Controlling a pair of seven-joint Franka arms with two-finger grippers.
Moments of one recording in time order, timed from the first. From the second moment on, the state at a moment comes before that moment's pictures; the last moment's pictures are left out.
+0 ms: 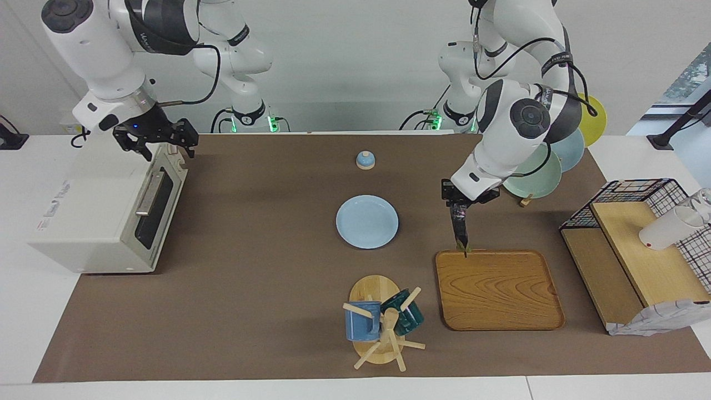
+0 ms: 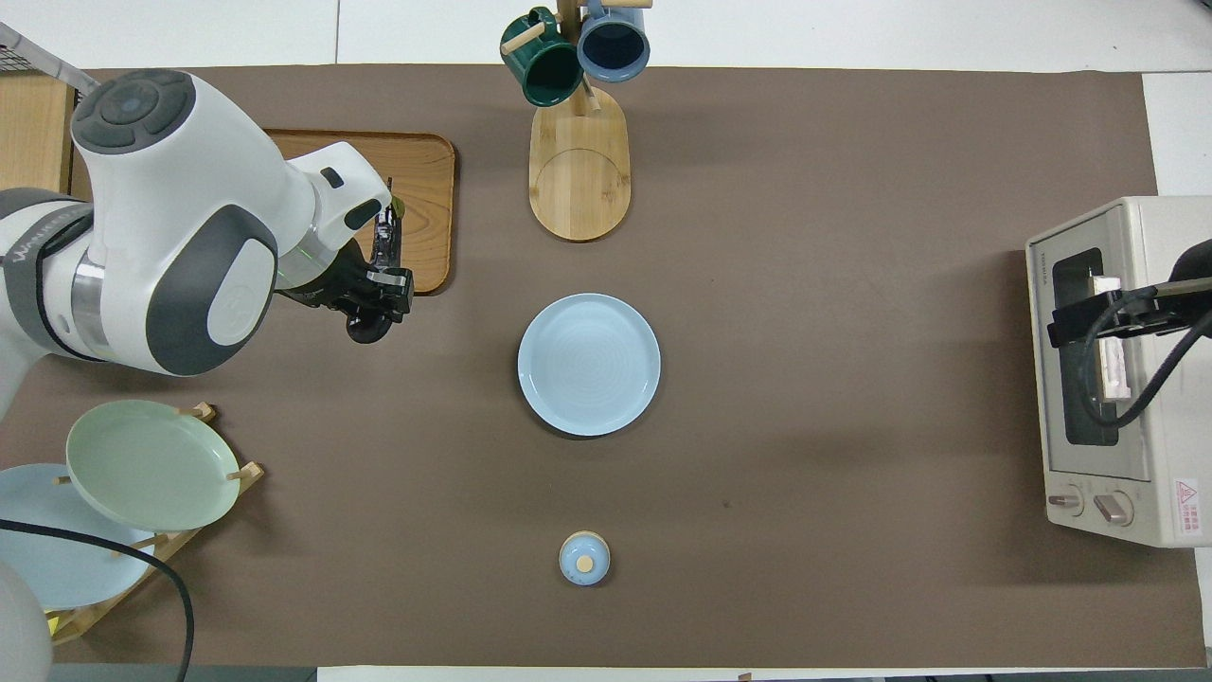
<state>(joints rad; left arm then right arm) -0.21 0.21 -0.12 -1.71 -0.10 1.78 -0.15 0.05 -0.06 -0.10 -1.74 -0.02 1.59 -0.13</state>
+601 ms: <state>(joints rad) -0.34 0.16 -0.13 -1.86 -0.11 1.95 -0.39 0.05 -0.06 -0.10 -1.74 -0.02 1.59 -0.13</state>
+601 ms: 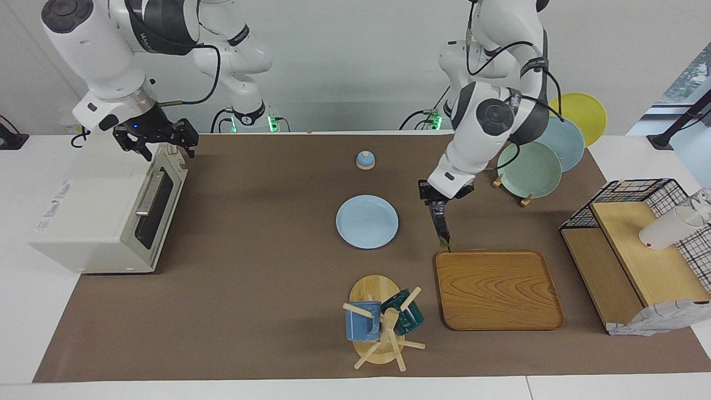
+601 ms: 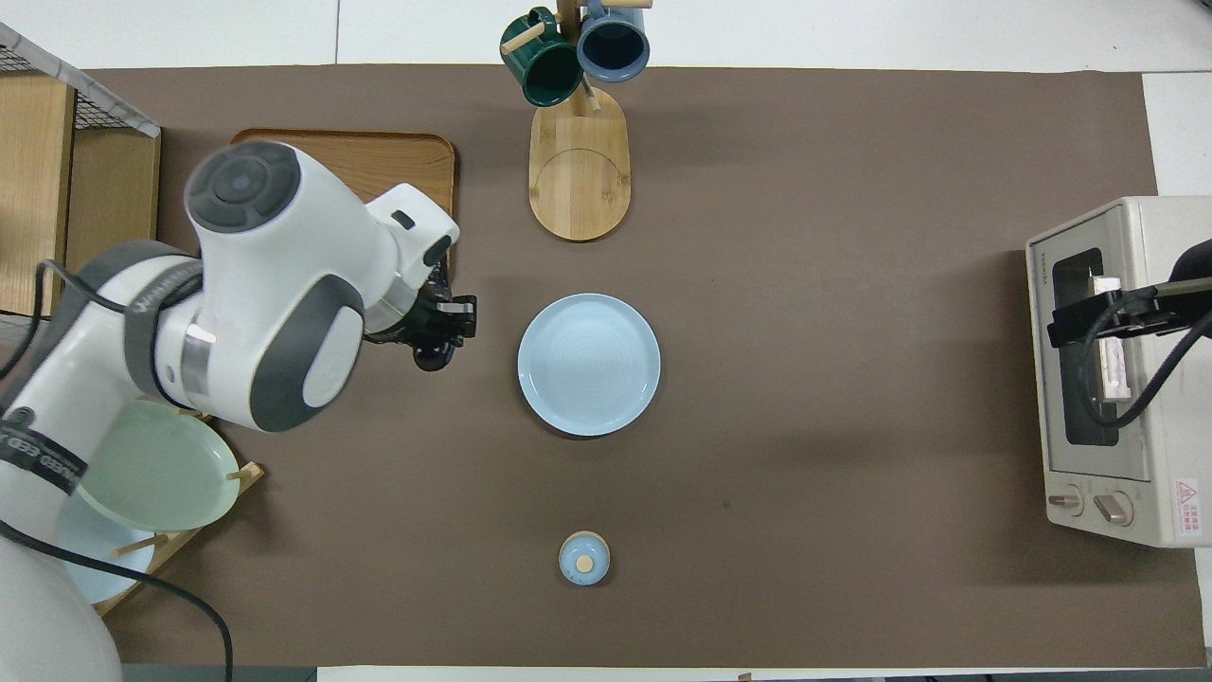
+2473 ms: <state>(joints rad) -0.55 0.27 -0.11 -1.93 -0.12 2.22 -0.51 0.05 -0.06 -0.10 -1.74 -0.02 1.59 -0.13</state>
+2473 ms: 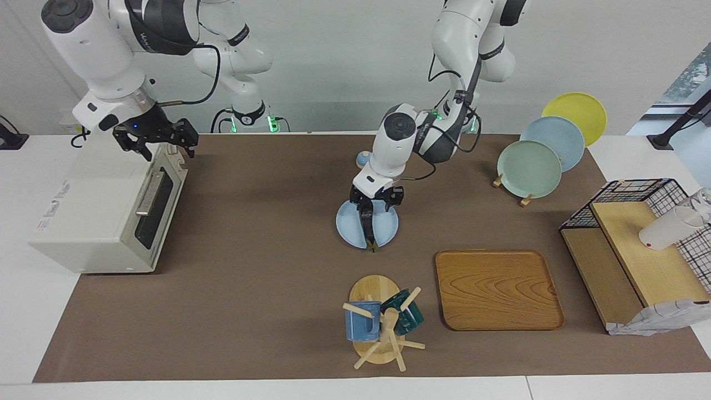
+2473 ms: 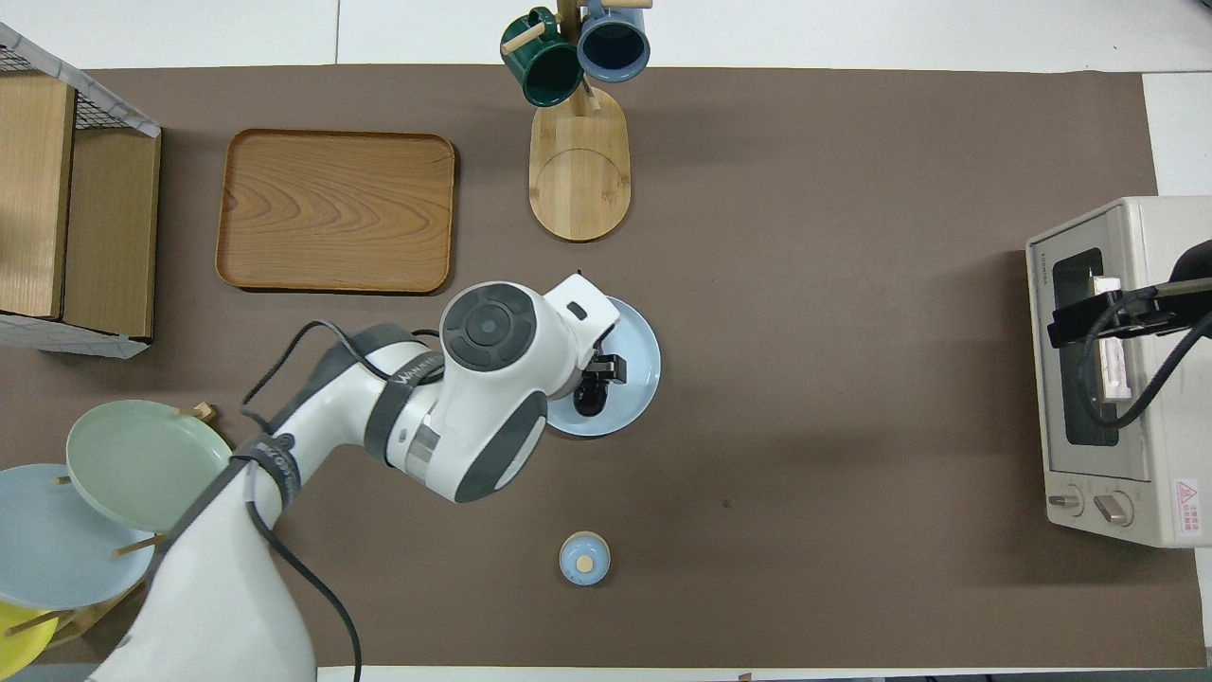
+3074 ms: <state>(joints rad) -0.18 0.20 -0.09 -1.68 -0.10 1.91 -0.30 0.05 -0.06 -0.10 -1.74 -0.02 1.59 -0.13</state>
